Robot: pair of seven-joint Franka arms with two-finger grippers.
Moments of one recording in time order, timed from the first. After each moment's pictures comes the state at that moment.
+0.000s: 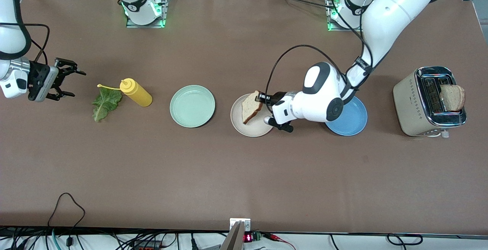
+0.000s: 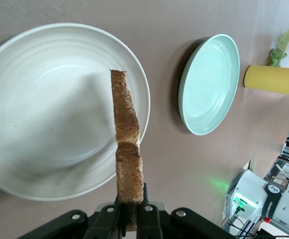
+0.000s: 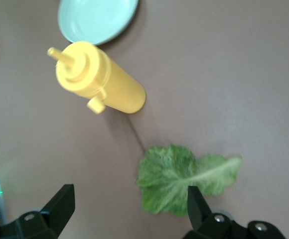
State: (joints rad) left arm 0.06 0.79 -0.70 -1.65 -0.39 2.23 -0.03; right arm -0.25 0.13 -0.11 -2.11 0.40 1.93 -1.64
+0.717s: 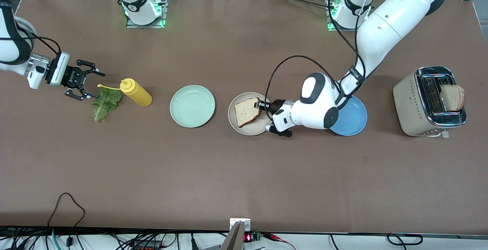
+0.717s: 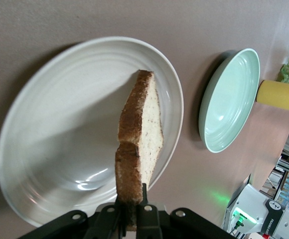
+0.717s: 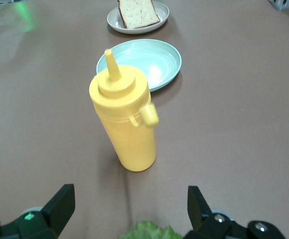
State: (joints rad) left arm 0.06 0.90 -0.69 -1.62 -0.39 2.28 -0.03; right arm -0.33 0.22 -0.11 -2.27 0.85 1.96 -2.38
